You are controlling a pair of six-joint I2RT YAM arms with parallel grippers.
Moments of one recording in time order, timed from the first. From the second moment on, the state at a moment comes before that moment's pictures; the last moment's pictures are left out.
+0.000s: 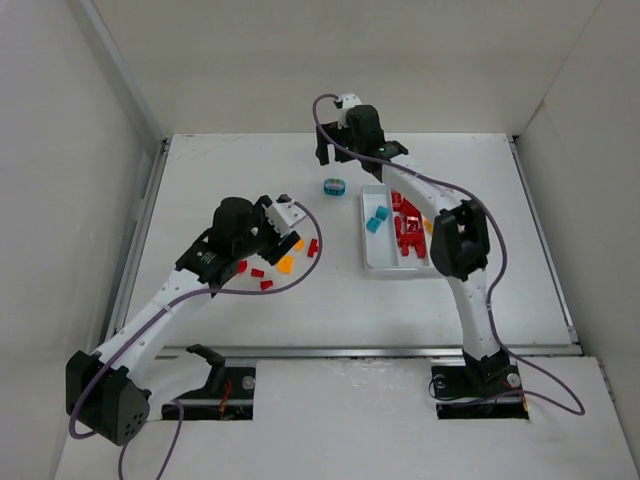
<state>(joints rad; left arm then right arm) -0.48 1.05 0.84 -0.33 0.21 0.48 0.50 2.21 2.01 -0.25 -0.06 0.13</state>
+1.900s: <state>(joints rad) -0.47 1.01 0.76 -0.18 0.32 0.51 0.48 1.71 1.25 -0.29 -0.04 0.23</state>
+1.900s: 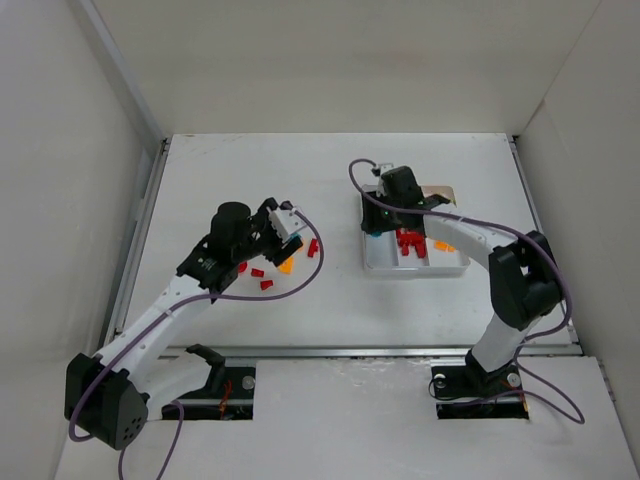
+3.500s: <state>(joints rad) -0.54 1.01 0.83 -0.09 0.45 0.75 0.69 1.56 1.38 -0.11 -0.57 0.15</state>
